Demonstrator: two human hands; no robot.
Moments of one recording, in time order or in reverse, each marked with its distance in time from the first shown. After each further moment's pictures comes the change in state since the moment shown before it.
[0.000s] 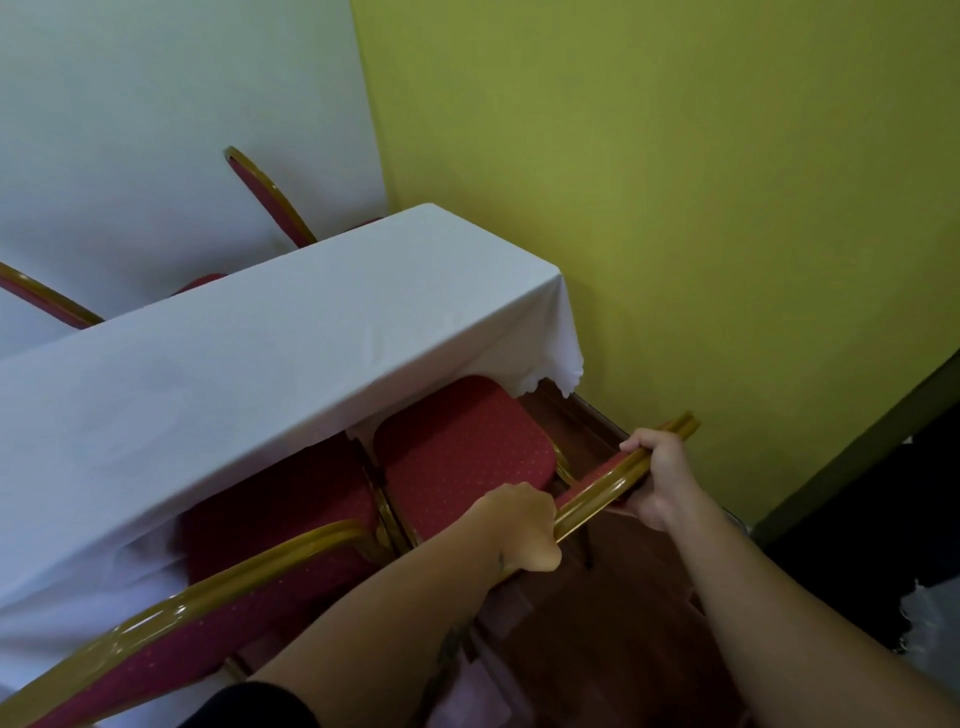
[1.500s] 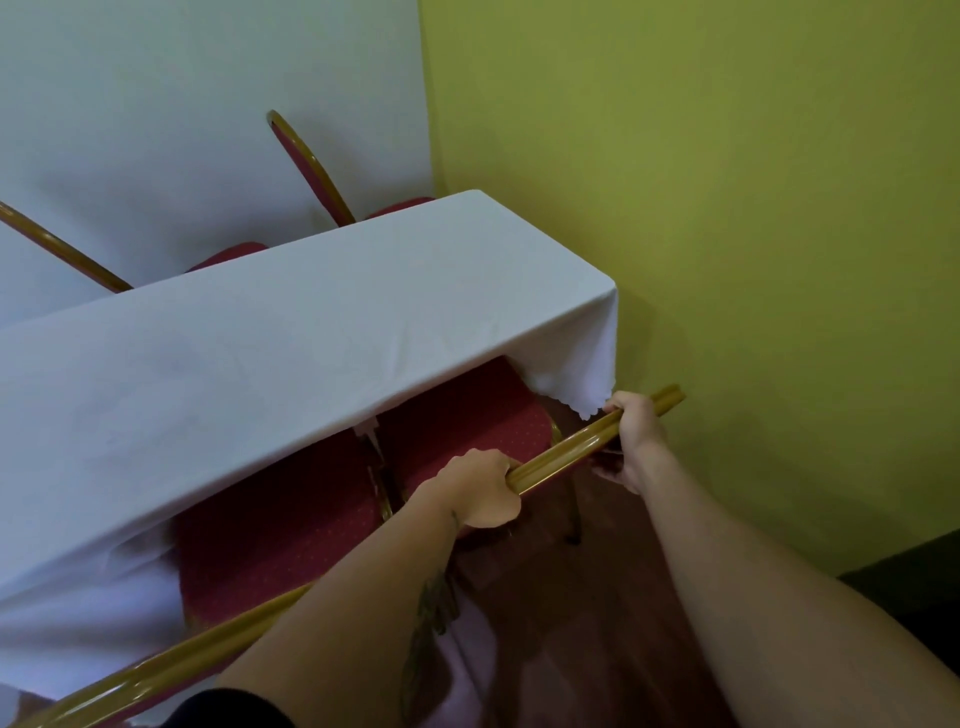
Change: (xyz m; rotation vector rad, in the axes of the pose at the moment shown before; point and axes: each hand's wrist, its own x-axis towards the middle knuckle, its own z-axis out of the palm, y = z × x) left_hand 0.077 -0.110 -0.056 -0.424 0.168 -0.173; right_hand 0.106 -0.056 0.110 -0.306 0.071 -0.068
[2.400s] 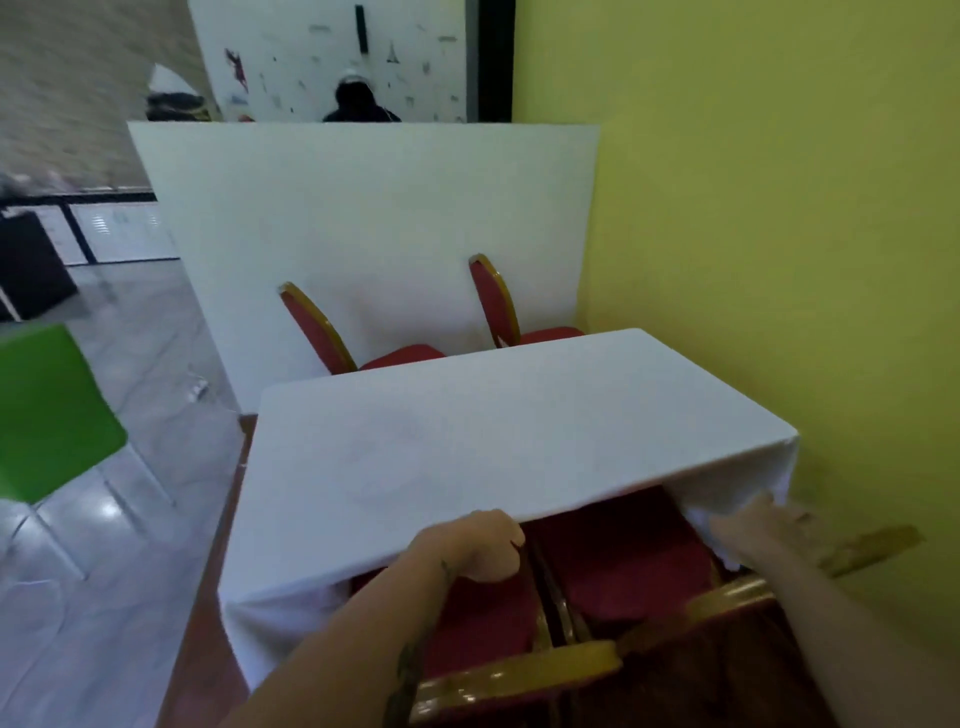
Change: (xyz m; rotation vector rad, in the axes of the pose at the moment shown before) left_hand -0.196 -0.207 -0.119 0.045 0.151 -0.147; right_hand -0.115 -0.002 0.147 -1.109 0.245 -0.361
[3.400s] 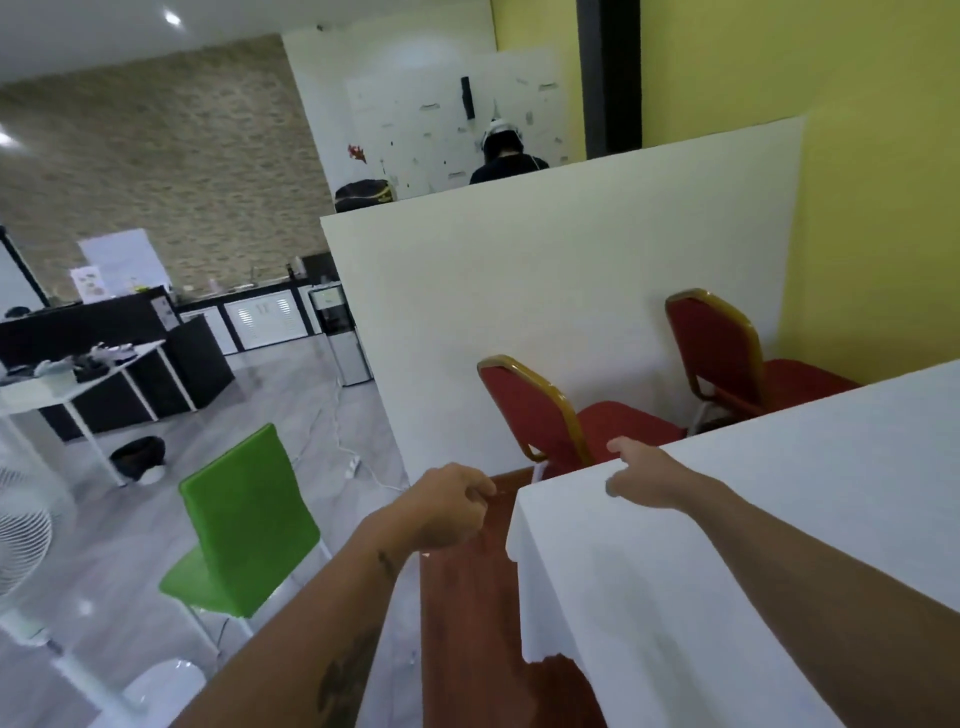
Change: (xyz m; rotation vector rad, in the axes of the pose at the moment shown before) left_hand -0.065 -0.513 -0.344 -0.115 0.457 -0.104; right_hand -0.143 -0.646 0.259 0.190 -0.381 -0.717
